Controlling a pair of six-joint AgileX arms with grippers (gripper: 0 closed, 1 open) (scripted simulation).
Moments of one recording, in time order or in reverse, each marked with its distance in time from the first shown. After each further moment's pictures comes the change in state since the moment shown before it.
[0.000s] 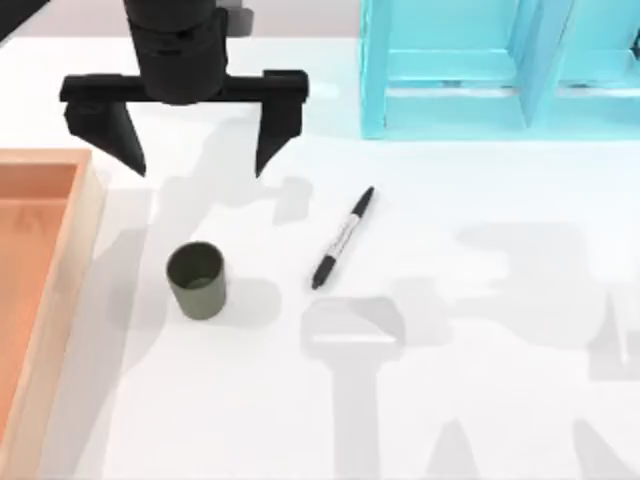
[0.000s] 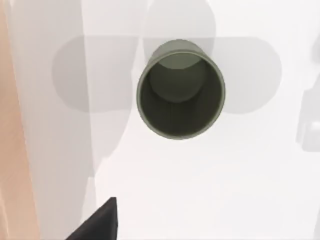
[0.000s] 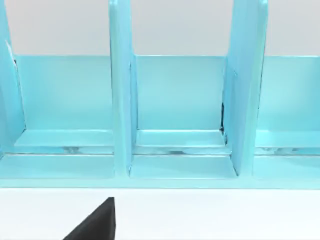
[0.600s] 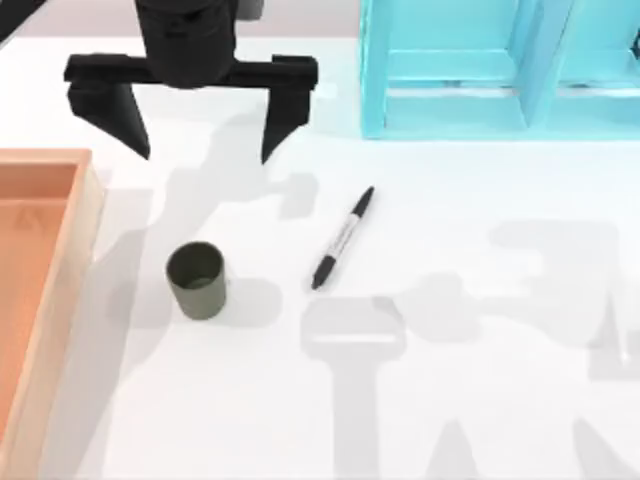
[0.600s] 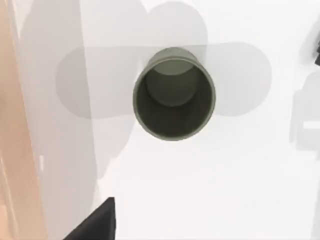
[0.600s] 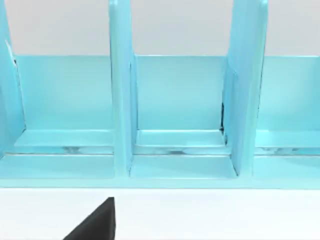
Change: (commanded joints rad) left arm -0.018 0.032 0.101 -0.053 -0.020 0.018; right arm 0.000 0.000 0.000 0.000 0.000 0.000
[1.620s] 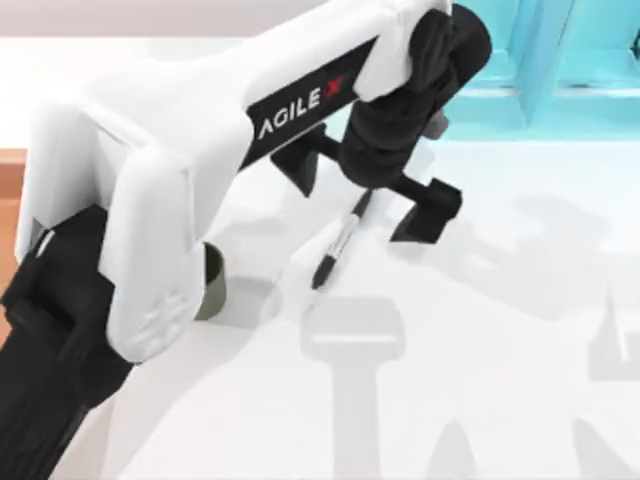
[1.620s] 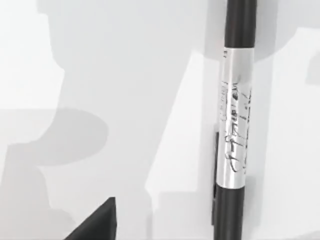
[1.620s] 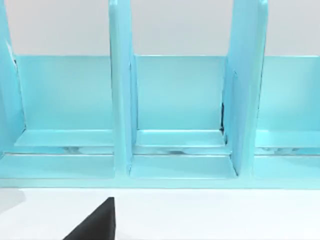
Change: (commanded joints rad) left arm -0.232 0.419 0.167 0.277 -0.181 0.201; right arm 0.000 0.000 0.000 0.000 0.000 0.000
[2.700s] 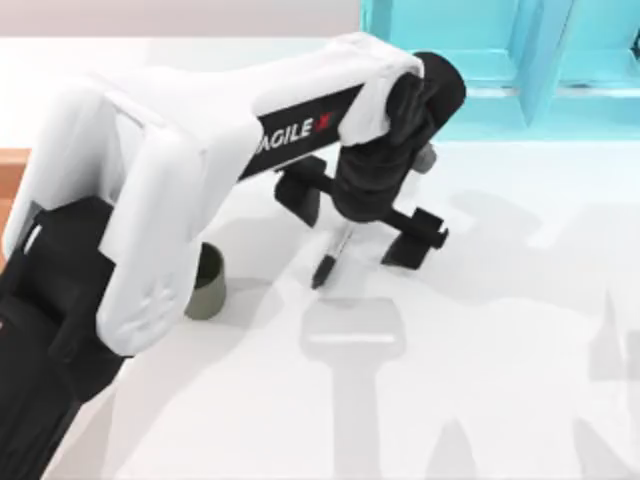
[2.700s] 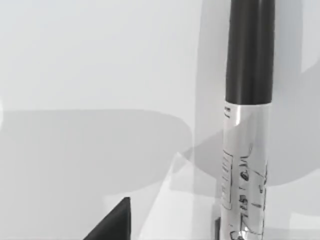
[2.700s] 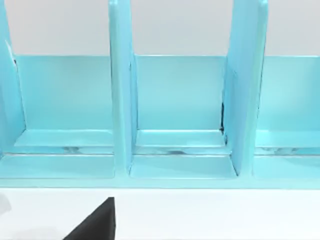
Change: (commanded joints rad) left arm 0.039 0.060 -0.240 0.309 0.002 0.042; right arm 0.000 0.000 0.000 0.000 0.000 0.000
